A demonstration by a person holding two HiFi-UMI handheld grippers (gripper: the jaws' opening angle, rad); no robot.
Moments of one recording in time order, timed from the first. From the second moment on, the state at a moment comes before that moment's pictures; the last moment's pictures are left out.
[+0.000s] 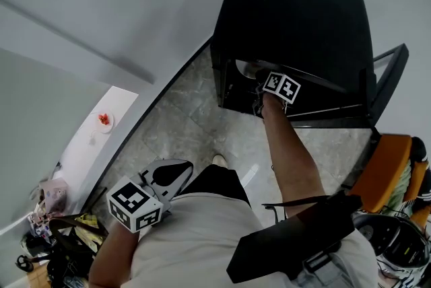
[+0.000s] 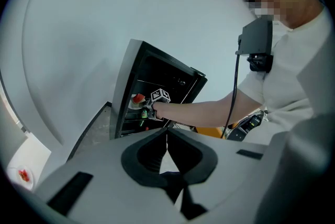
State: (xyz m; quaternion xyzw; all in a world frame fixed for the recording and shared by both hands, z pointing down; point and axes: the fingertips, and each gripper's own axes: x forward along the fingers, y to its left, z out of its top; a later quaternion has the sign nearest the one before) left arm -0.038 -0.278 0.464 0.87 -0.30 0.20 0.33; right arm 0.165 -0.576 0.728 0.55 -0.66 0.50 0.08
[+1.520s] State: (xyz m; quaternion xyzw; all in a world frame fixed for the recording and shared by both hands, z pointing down) left arm -0.072 -0.191 0.421 0.89 -0.30 0.18 0.30; right arm 0.147 -0.422 0.652 0.53 -0.72 0.39 0.23
